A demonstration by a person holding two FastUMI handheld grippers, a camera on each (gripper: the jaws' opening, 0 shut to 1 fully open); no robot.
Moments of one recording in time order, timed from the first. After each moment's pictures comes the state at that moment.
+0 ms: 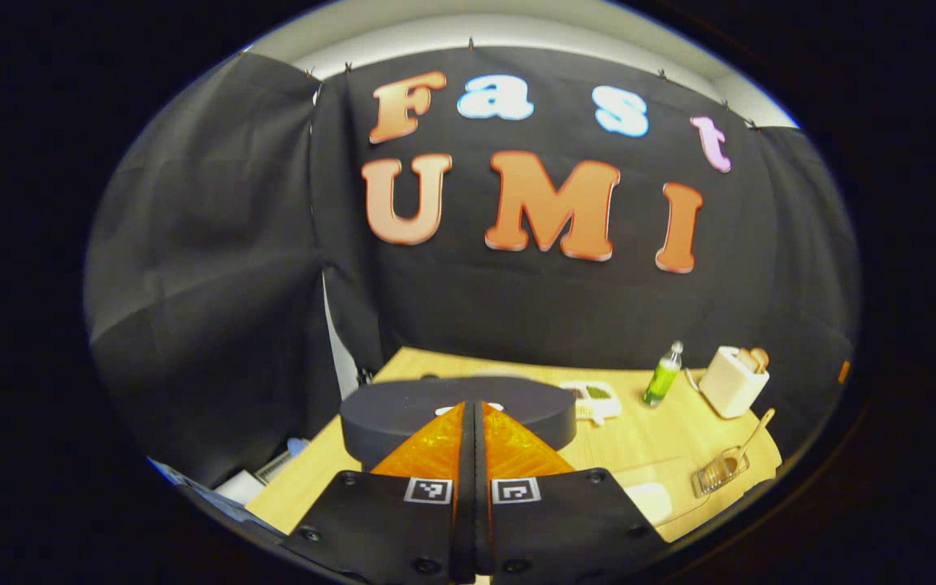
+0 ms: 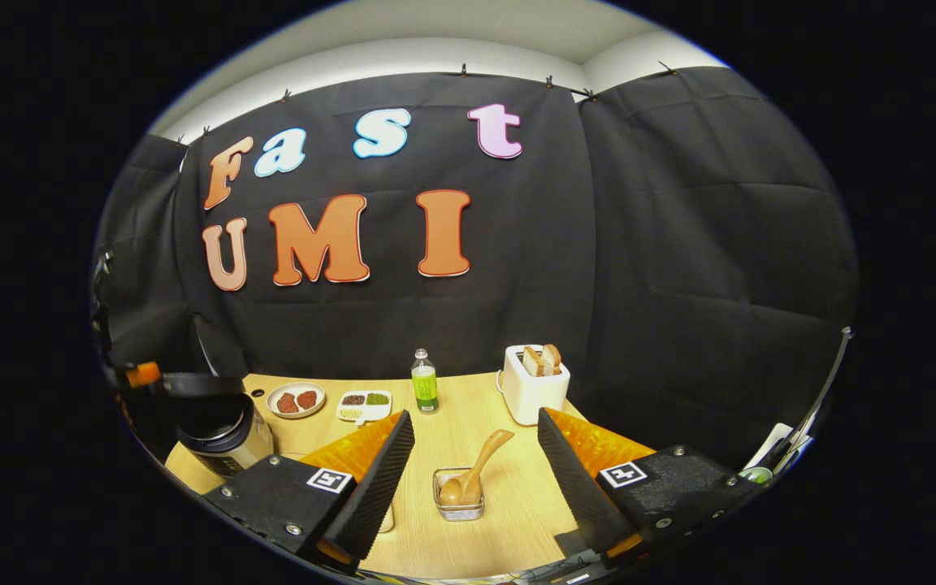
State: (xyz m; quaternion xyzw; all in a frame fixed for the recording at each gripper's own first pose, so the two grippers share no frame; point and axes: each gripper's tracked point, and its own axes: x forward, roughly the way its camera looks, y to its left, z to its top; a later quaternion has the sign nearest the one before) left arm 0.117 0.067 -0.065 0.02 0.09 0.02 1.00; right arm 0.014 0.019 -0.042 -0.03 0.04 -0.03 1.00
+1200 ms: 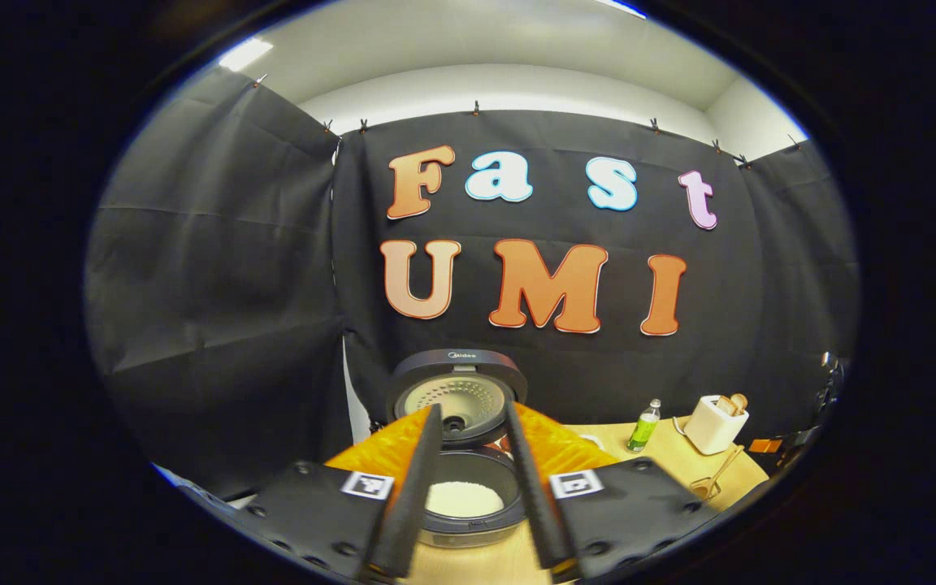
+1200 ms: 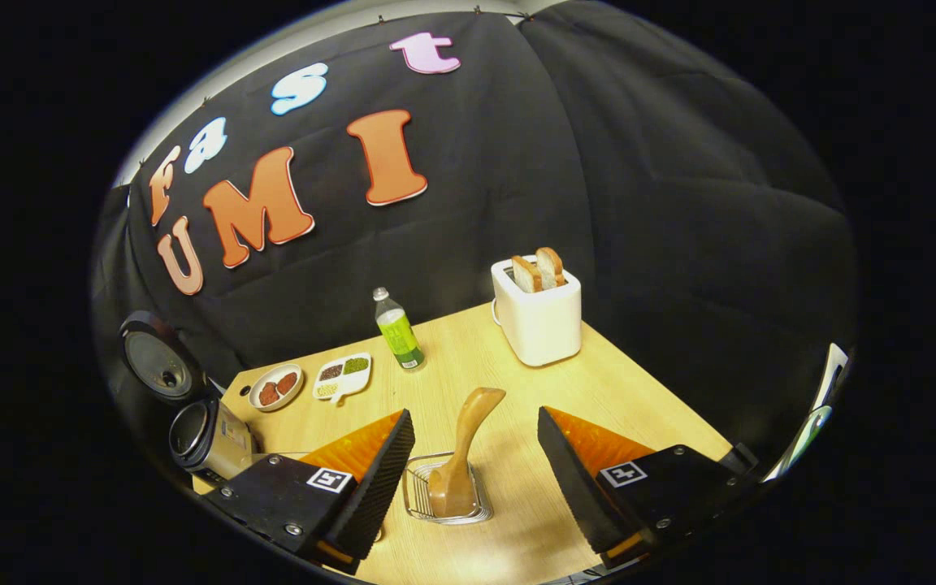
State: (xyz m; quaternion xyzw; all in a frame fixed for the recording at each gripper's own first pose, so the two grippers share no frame) left arm 0.037 0.061 0.011 0.02 0.01 0.04 1.00; right arm 0.145 -0.028 -0.179 0.09 0.18 -0.03 0.98
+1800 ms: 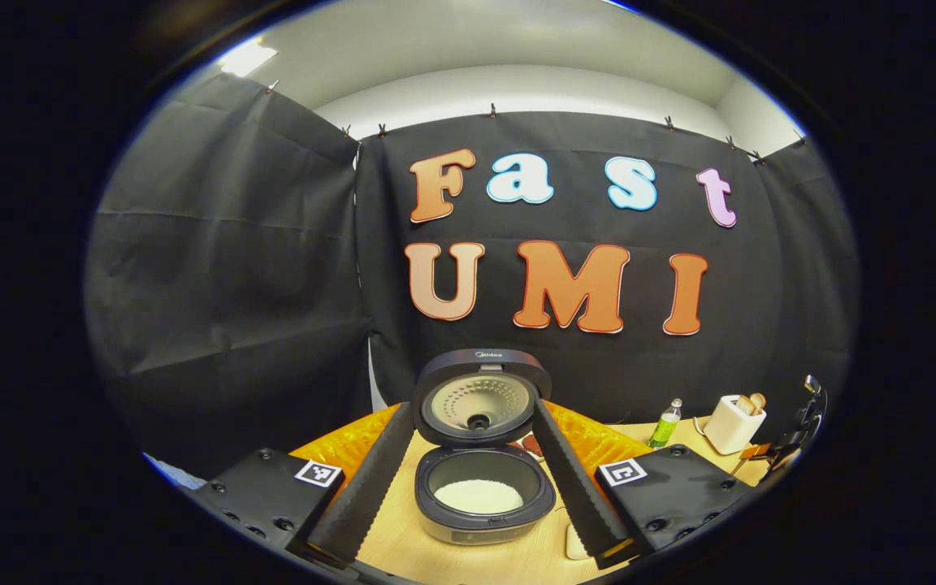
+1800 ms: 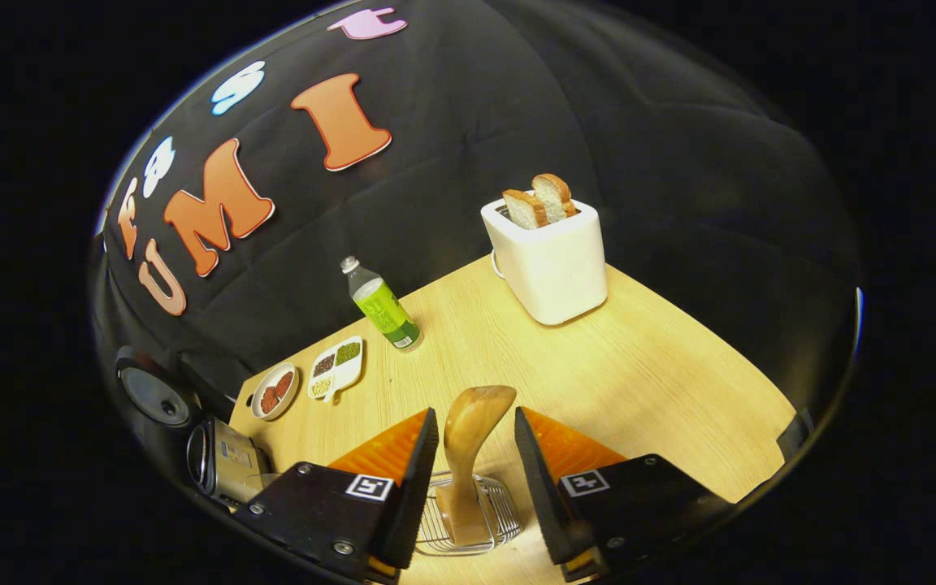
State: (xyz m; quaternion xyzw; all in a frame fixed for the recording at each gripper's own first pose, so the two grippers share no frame) left arm 0.026 0.089 0.007 0.03 0.01 0.10 0.99; right arm 0.199 -0.019 -0.221 0.17 0.24 -0.02 0.95
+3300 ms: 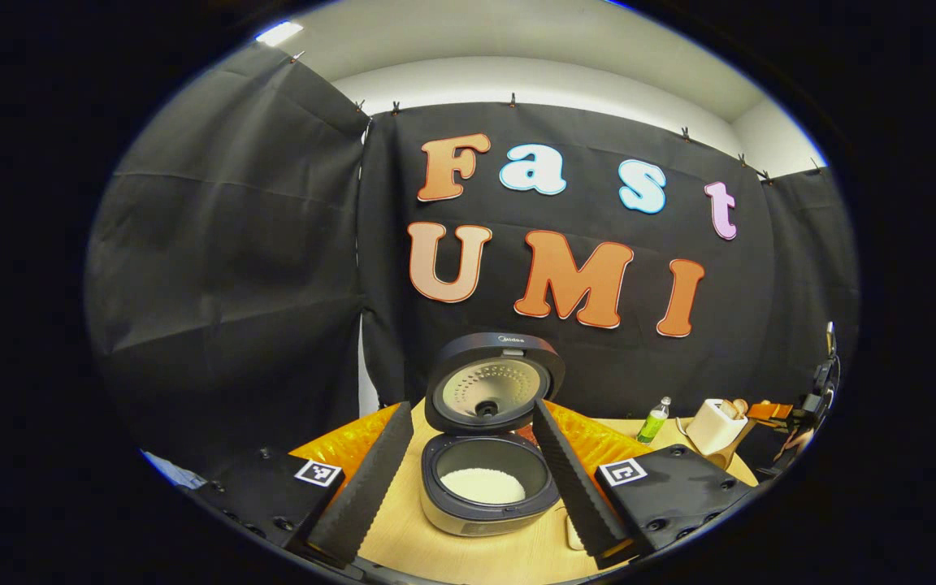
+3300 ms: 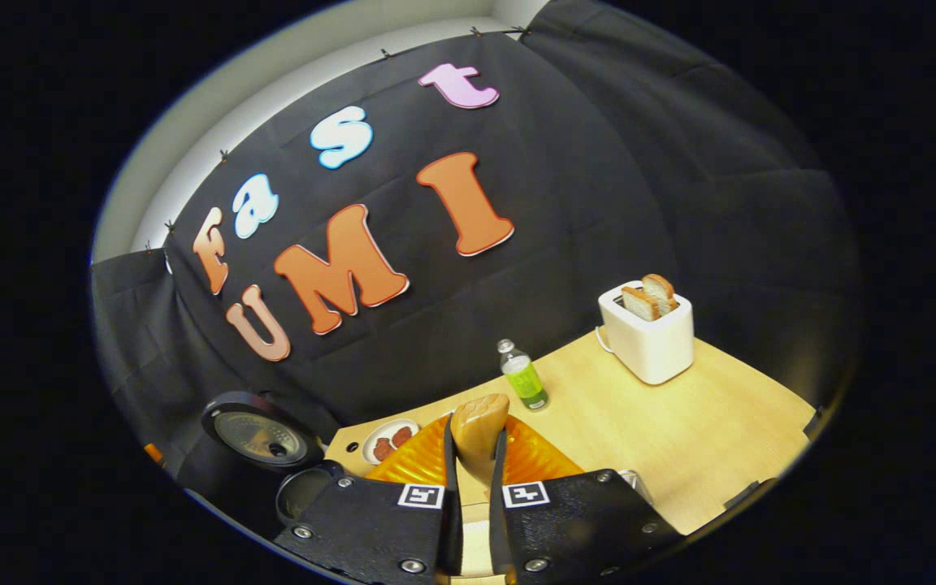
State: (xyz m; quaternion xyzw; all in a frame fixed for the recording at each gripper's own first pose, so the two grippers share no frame) left arm 0.025 0.143 0.000 -0.01 0.03 0.05 1.00; right arm 0.123 0.141 -0.058 0.17 0.09 0.09 0.98
